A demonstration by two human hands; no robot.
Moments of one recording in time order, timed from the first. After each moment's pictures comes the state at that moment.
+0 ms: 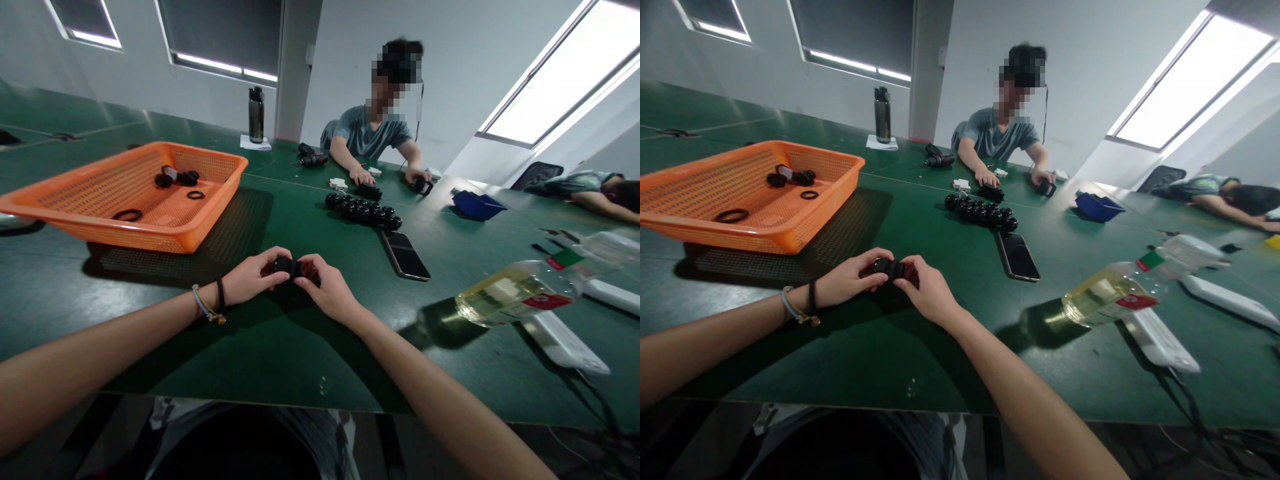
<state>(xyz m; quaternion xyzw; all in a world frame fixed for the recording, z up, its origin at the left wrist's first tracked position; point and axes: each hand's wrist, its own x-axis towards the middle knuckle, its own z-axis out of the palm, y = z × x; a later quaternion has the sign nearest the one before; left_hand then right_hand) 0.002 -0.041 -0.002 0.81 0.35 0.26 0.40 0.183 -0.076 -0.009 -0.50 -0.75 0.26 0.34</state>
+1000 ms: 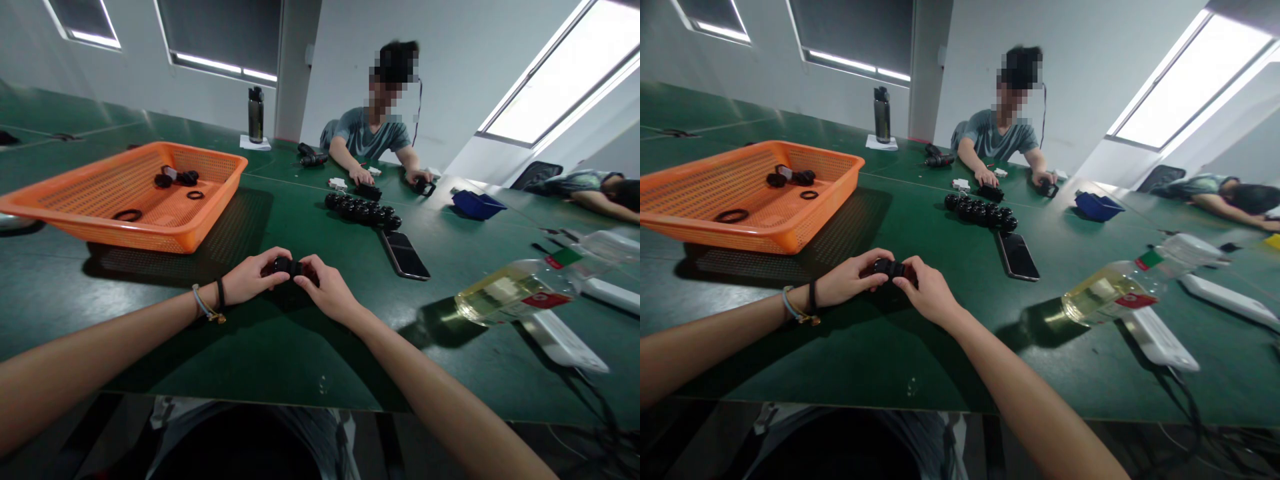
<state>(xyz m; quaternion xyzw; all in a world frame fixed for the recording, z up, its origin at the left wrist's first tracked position) 0.003 -0.041 -0.002 0.81 0.35 0.25 0.40 0.182 -0.076 -0.006 -0.51 -0.77 0.23 0.31</state>
